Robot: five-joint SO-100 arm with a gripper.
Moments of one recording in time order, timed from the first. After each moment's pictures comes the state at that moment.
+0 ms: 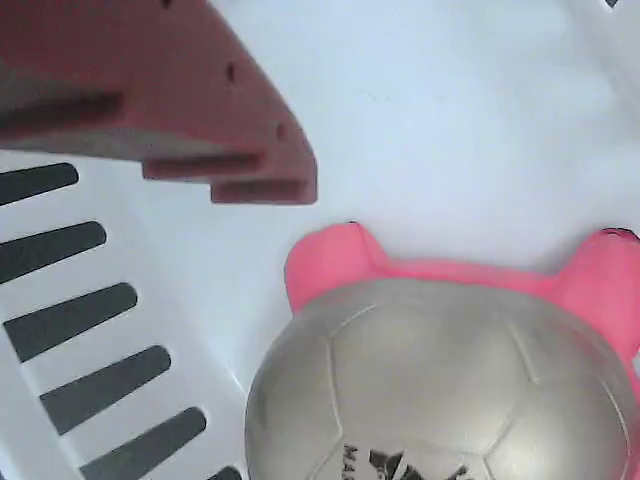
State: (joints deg) arm 33.8 53.7 47.9 91.8 -0.7
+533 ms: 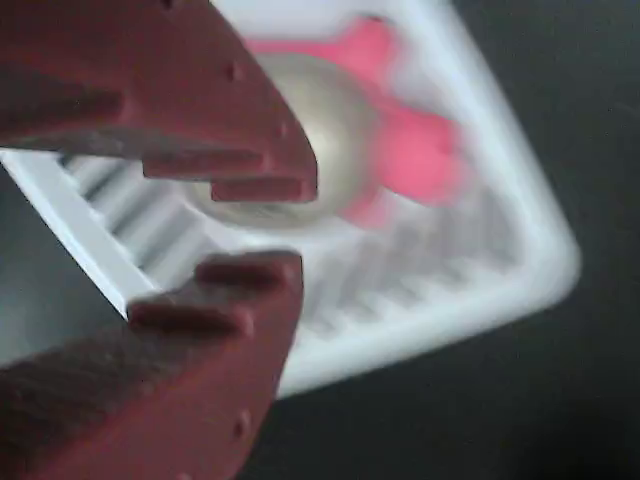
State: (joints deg) arm 20.7 83.4 64.0 80.3 8.4
